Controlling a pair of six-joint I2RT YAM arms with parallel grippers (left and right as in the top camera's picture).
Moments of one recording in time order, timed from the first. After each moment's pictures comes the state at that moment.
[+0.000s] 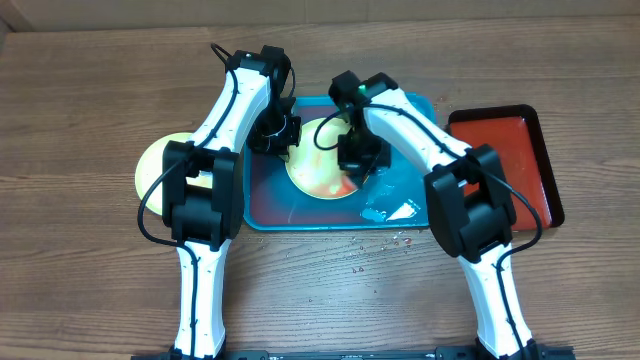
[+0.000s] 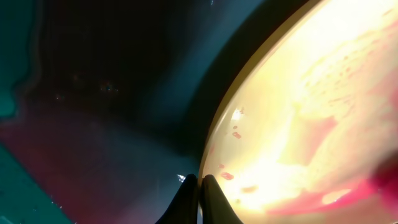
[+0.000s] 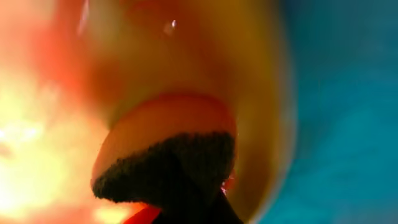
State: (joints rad) left arm -0.23 2.39 2.02 -1.33 0.18 -0.15; right arm 0.49 2.37 1.96 -1.23 -0.05 0.56
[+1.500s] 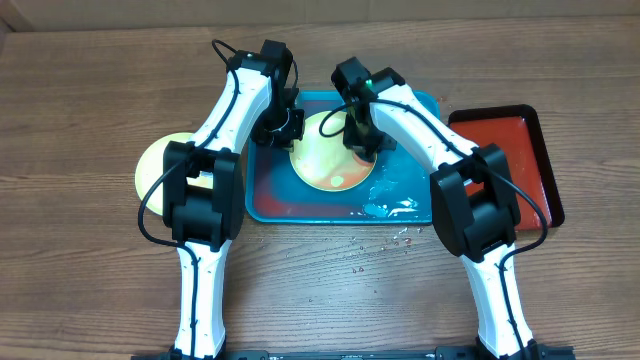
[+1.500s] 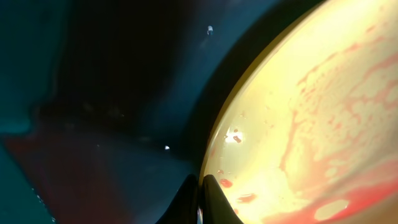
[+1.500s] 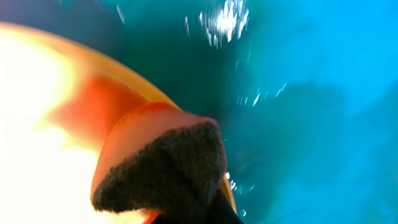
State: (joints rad) left arm -0.24 2.39 2.02 -1.22 0.18 -0.15; right arm 0.48 2.35 1.98 -1.10 0.13 0.63
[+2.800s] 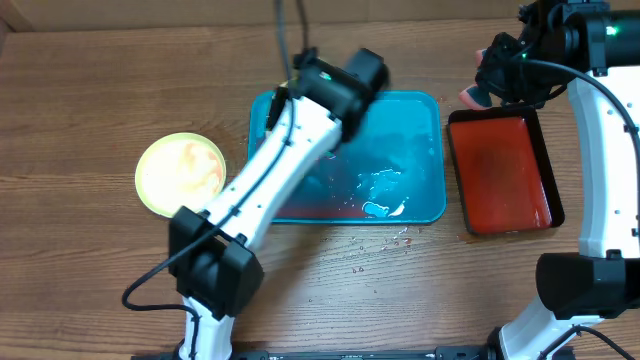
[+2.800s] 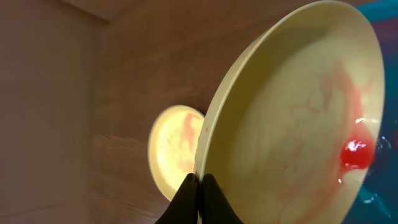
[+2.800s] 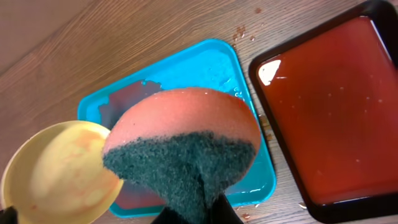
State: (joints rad) left arm -0.65 2.04 2.02 -1.46 -0.89 -0.48; right arm 0.02 1.85 2.16 -1.45 -0.22 0.47
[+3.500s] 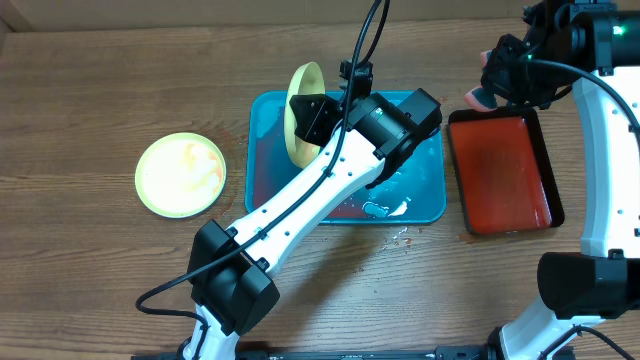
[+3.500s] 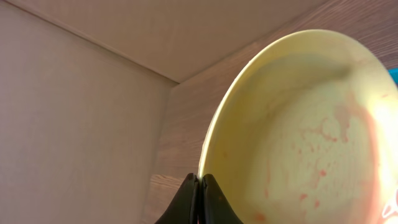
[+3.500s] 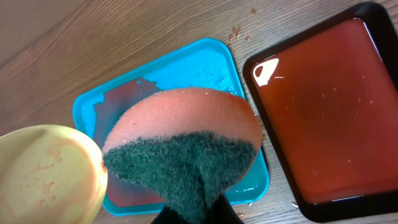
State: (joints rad) left arm -0.80 2.04 2.02 -1.52 -1.23 -0.58; right arm 0.00 1.85 2.16 -1.46 -0.22 0.44
